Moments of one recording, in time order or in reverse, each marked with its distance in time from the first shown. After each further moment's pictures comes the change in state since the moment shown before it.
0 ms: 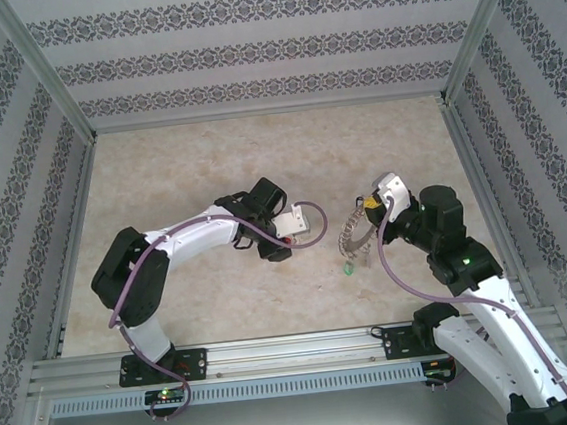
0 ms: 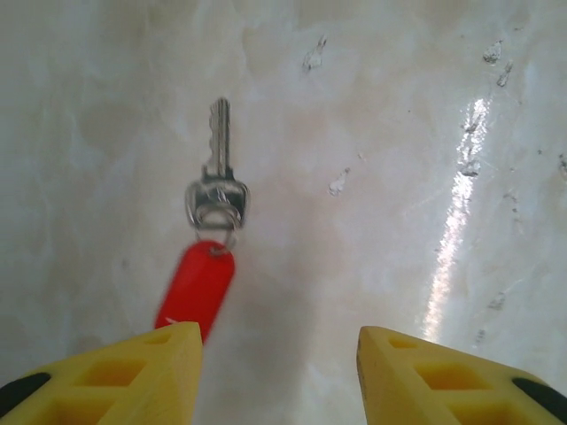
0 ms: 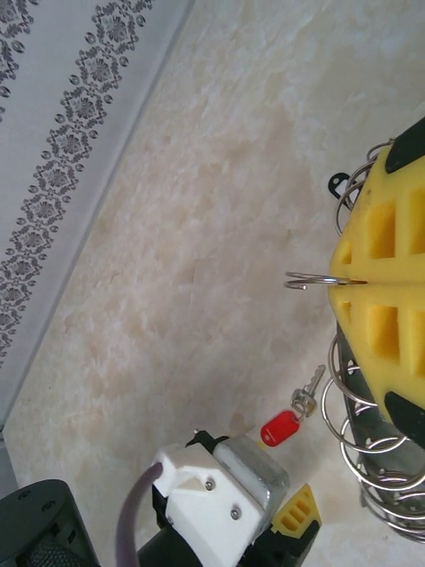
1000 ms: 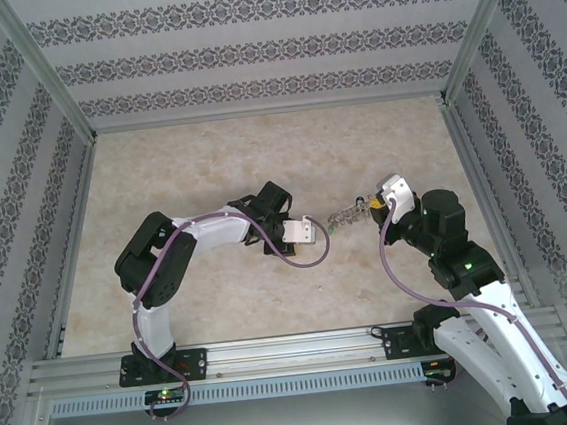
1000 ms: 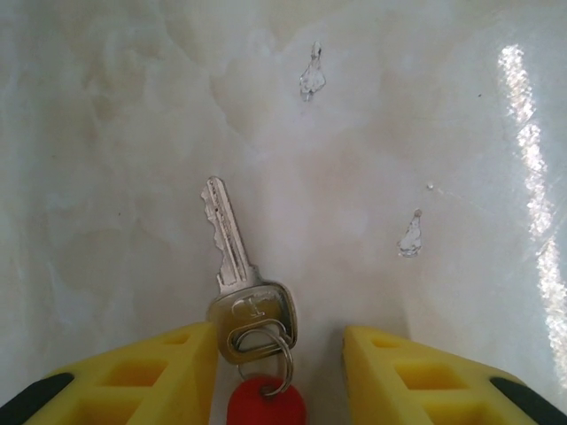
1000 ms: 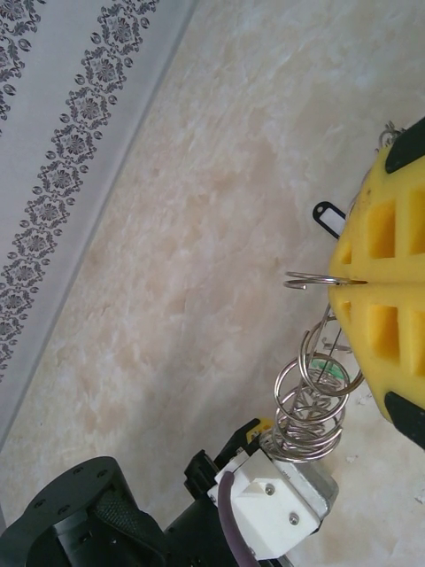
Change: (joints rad) left arm 0.018 0.167 -0.008 0.217 0.048 0.336; right arm 0.000 -0.031 -0.020 -0.008 0.072 0.000
